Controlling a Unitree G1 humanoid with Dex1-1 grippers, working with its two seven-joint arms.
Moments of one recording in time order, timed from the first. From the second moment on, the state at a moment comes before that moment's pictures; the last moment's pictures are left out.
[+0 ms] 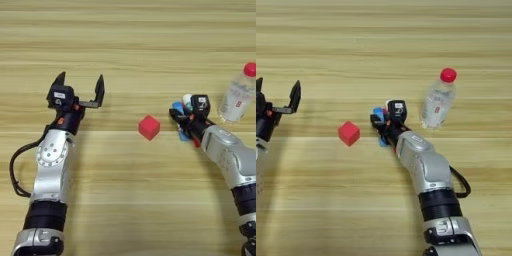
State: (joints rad) left arm -0.19 0.09 0.10 0.24 -0.16 -0.32 -0.22; right arm -0.31 -0.06 0.01 0.18 0.30 0.52 0.23
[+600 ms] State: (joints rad) left arm -0.19 0.10 0.08 0.30 -0.11 -0.27 -0.20; right arm -0.30 -0.04 0.01 0.20 0.29 0.51 0.23
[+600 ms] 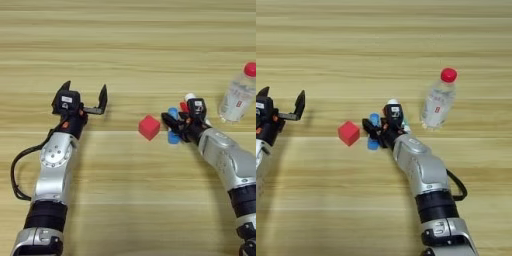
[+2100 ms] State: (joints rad) left arm -0.19 0.10 0.06 0.31 -0.11 -0.26 -0.20; right arm -0.28 -0.12 -0.12 0.06 -0.03 -0.12 -0.04
